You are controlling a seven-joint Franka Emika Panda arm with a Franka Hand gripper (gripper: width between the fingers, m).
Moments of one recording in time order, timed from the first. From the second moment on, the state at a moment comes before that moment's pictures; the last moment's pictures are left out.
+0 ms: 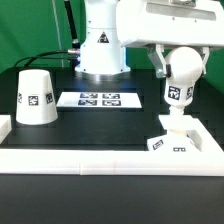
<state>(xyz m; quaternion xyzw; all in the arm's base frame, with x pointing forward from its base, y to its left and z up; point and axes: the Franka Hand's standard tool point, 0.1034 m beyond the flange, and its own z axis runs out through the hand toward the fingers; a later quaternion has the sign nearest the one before) 0.609 0.097 0.136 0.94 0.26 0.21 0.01</state>
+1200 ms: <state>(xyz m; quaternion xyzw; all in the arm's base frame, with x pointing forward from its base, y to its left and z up) 0.622 0.100 0.134 0.94 0.25 0.24 0.01</state>
